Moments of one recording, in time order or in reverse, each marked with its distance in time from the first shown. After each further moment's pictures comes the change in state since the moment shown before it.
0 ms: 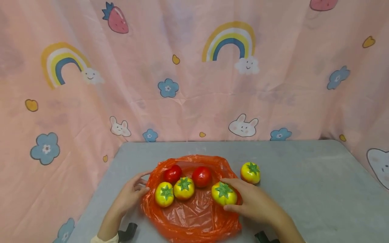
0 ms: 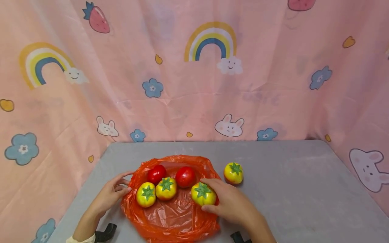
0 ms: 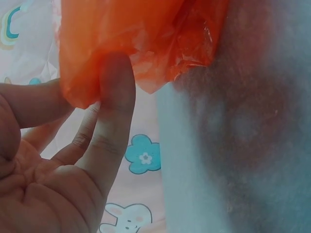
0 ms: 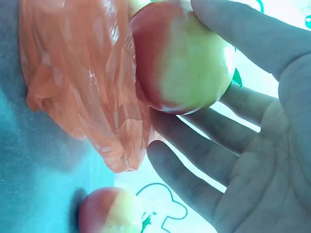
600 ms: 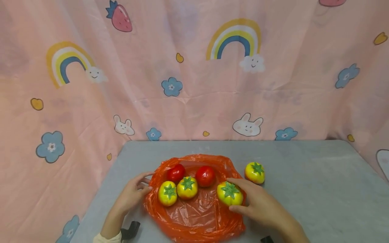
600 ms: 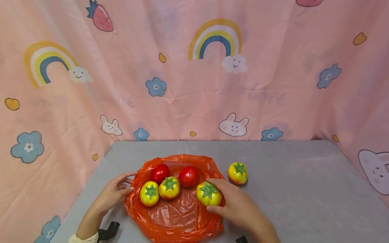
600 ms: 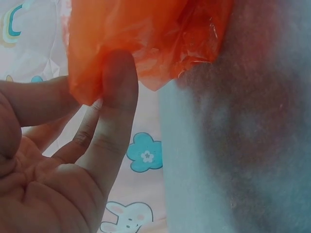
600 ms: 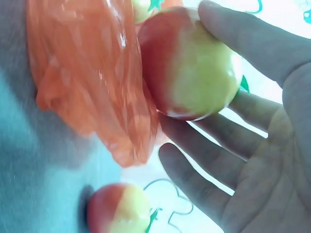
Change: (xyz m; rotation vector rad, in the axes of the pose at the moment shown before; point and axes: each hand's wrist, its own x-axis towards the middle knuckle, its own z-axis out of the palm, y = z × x) left_hand -0.001 0.001 -0.003 0.041 0.007 0.003; right_hand -0.004 0.002 0.002 0.043 0.046 0.031
